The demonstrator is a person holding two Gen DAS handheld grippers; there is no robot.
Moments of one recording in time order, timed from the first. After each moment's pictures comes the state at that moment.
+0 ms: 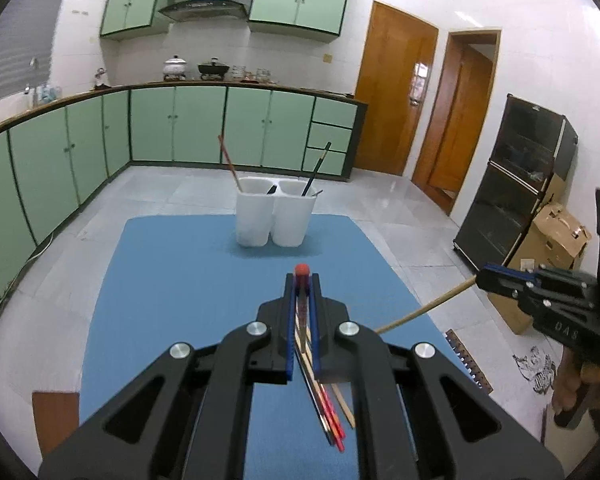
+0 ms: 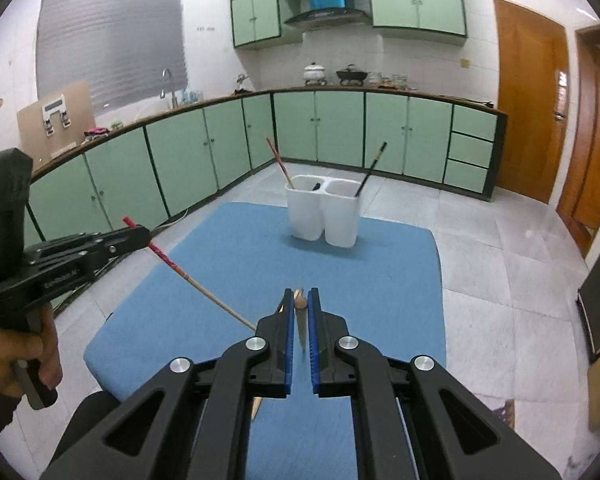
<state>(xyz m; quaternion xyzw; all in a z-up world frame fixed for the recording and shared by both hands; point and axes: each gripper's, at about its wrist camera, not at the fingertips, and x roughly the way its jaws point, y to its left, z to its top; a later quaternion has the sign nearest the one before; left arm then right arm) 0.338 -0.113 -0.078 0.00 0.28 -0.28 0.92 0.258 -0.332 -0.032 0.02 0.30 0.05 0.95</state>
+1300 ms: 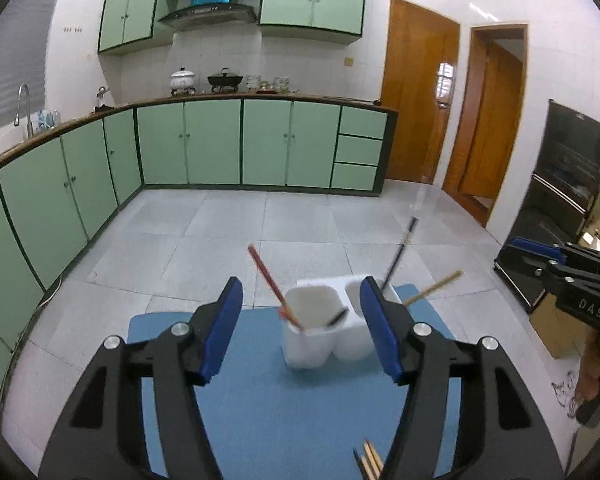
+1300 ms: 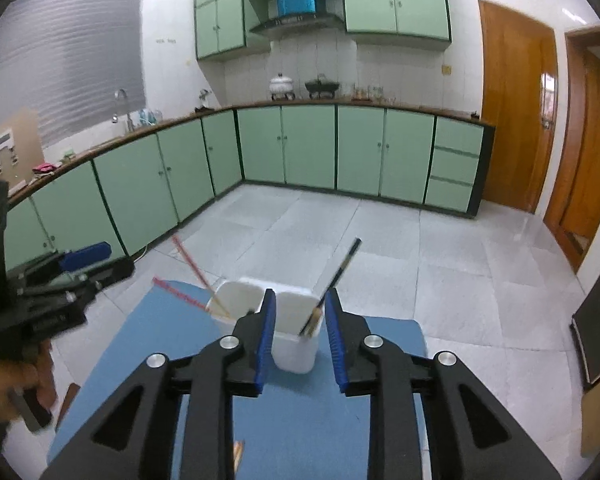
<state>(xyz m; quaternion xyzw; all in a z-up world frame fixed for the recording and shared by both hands) 0.559 -0.162 -0.034 0.03 0.27 -0.25 0.93 0.462 -0.387 0.009 0.02 0.27 0.00 0.96</state>
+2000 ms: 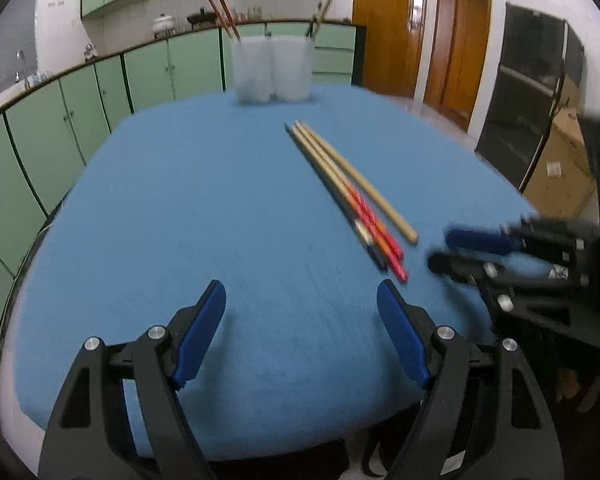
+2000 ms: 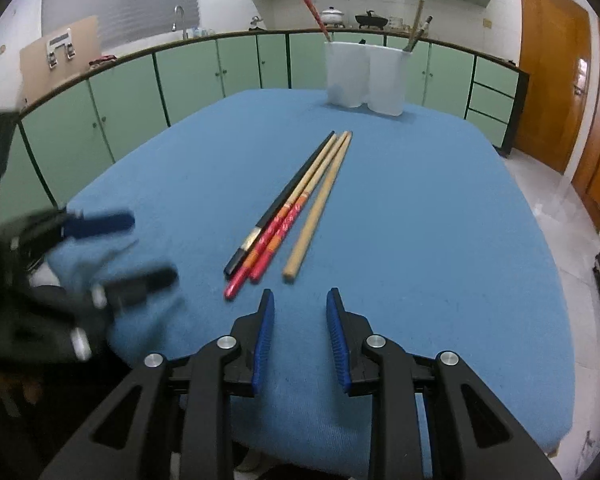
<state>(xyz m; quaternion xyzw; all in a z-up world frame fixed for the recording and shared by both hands) 0.275 -0.108 -0.270 0.10 0.36 -0.25 0.89 0.227 -0.263 -0.234 0.00 0.37 0.06 0.93</state>
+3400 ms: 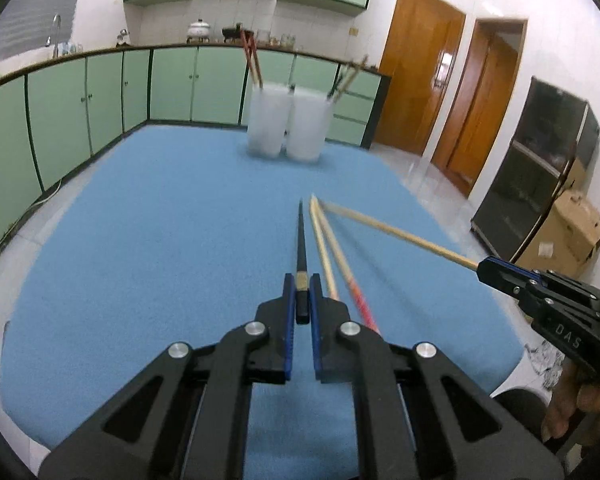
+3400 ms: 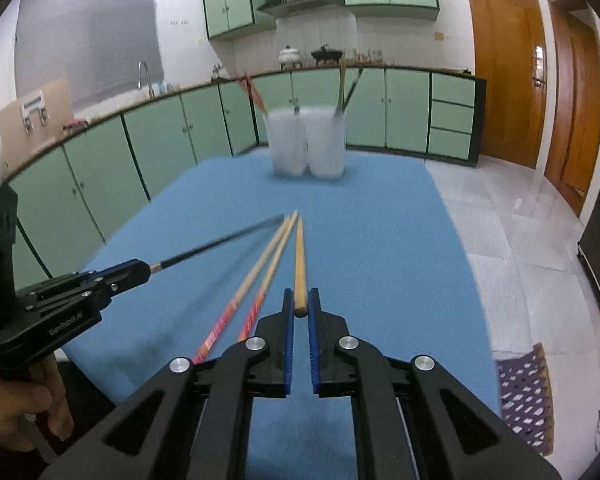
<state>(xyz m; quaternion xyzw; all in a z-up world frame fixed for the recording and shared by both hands) 0.302 -0.116 -0.206 -0.03 0.32 -0.24 0.92 0.216 -0.327 -0.150 0.06 0.30 0.01 0.95</state>
